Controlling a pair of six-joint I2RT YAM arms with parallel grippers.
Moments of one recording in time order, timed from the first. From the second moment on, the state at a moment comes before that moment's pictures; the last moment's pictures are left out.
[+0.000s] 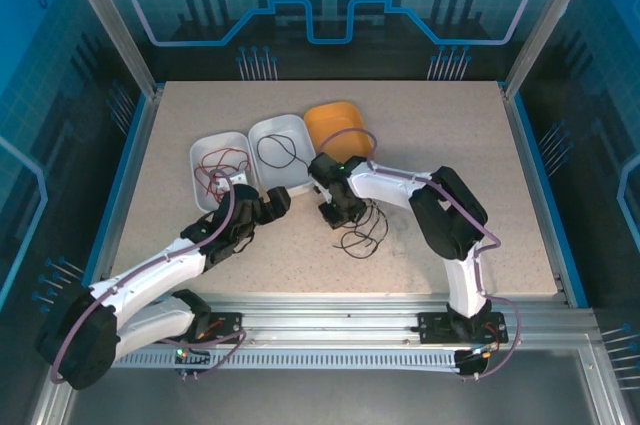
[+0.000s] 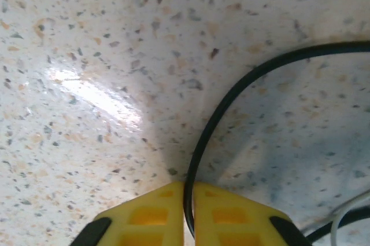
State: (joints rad) left arm -0.54 1.04 0.49 -0.10 -0.23 -0.85; right arm 0.77 2.01 1.40 -0.85 -0.02 0.24
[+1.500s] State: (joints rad) left arm -0.68 1.42 0.45 0.68 0.28 -0.74; right arm 0.79 1.45 1.28 -0.86 0.08 0.40
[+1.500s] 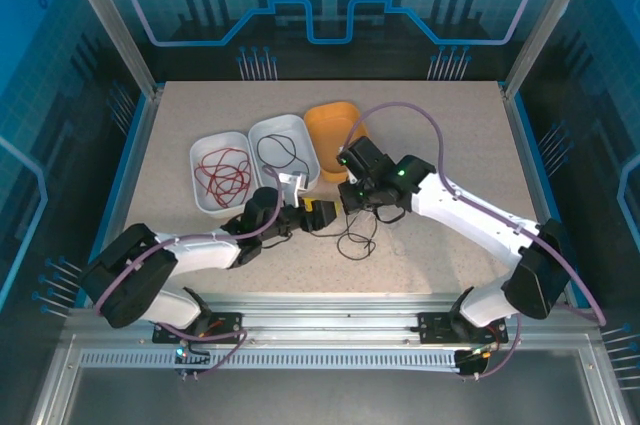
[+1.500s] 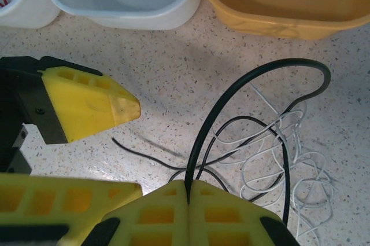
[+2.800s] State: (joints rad) left arm -0.69 1.85 0.70 0.75 0.47 -0.92; right arm 0.79 1.20 1.26 -0.80 0.03 0.39
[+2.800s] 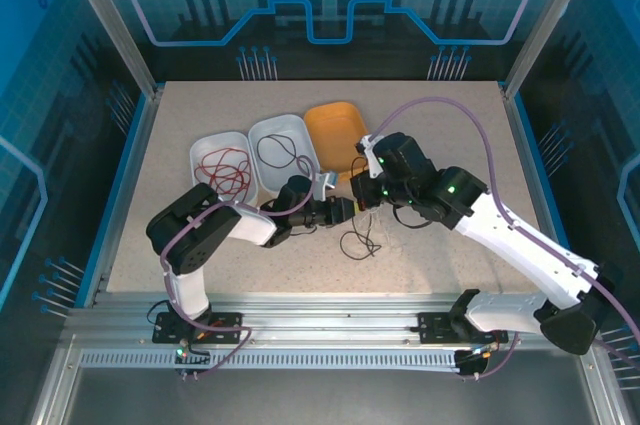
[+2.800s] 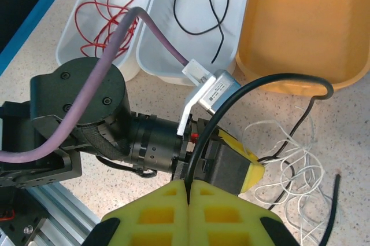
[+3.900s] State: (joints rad) left arm -0.69 1.63 0.60 0.71 0.42 -0.89; right arm 0.79 1.18 1.61 -0.89 0.16 0.21
